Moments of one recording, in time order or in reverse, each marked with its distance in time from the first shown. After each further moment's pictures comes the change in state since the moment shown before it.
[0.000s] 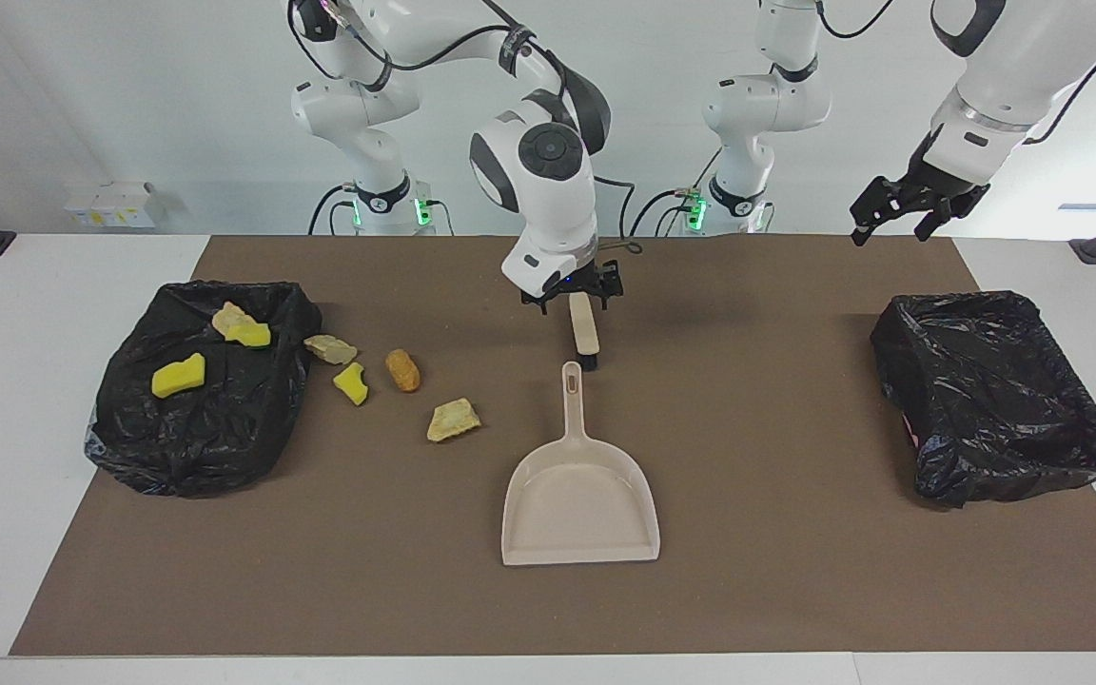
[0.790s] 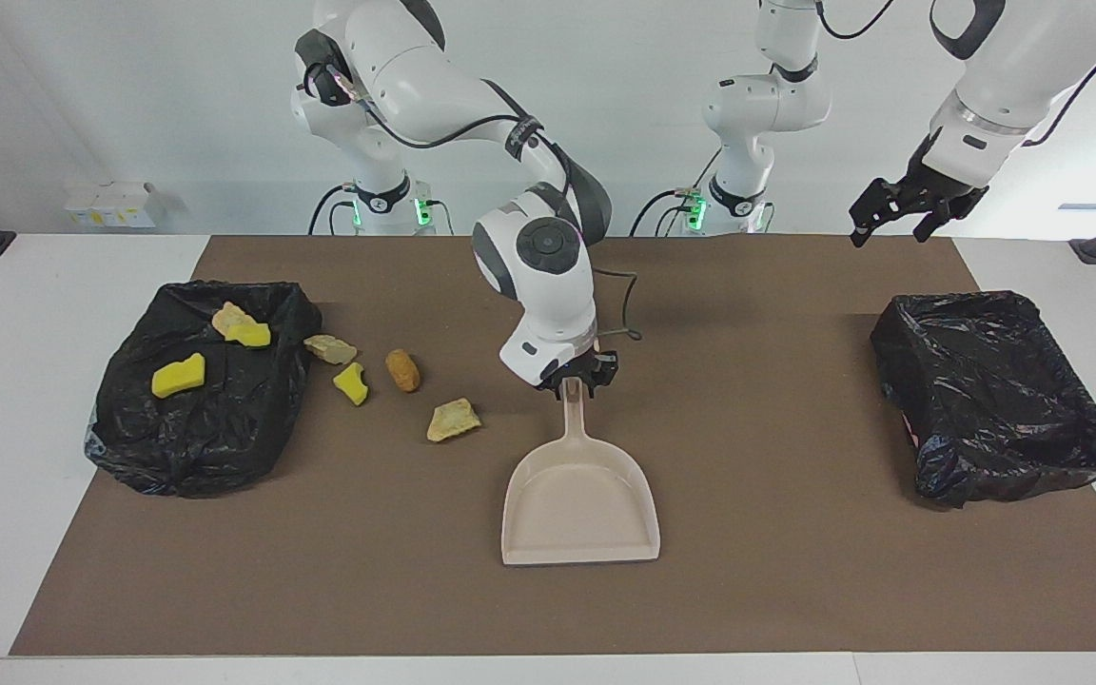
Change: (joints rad) left arm 0.000 0.002 0.000 -0.003 0.000 0.000 0.000; right arm -0.064 0.304 -0.008 0.299 -0.115 0.117 -0.063
